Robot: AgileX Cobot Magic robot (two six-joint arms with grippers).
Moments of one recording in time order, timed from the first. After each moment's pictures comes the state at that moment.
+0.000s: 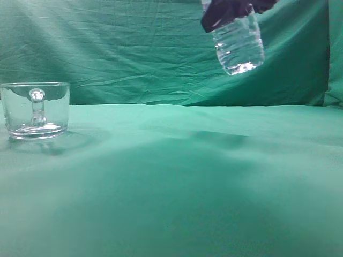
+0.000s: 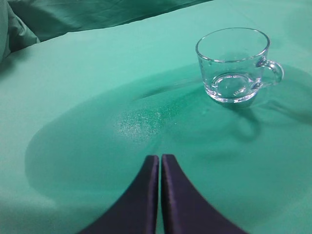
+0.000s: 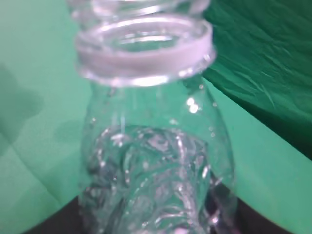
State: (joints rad) left arm -0.01 -0.02 0.02 -0.04 0.35 0.23; right arm 0.41 1.65 -0.93 -0.56 -0.26 0.22
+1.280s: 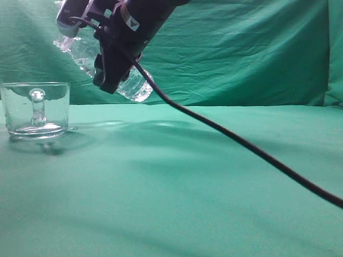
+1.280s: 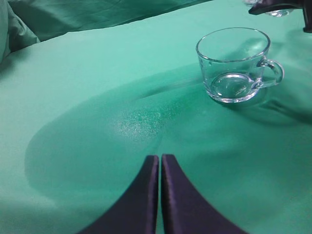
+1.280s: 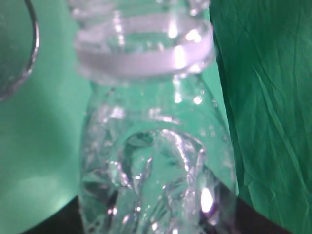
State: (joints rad) left arm -0.01 -0.02 0.02 -0.04 0.35 0.23; right arm 0.72 2.25 -1.71 -1.19 0.07 0.20
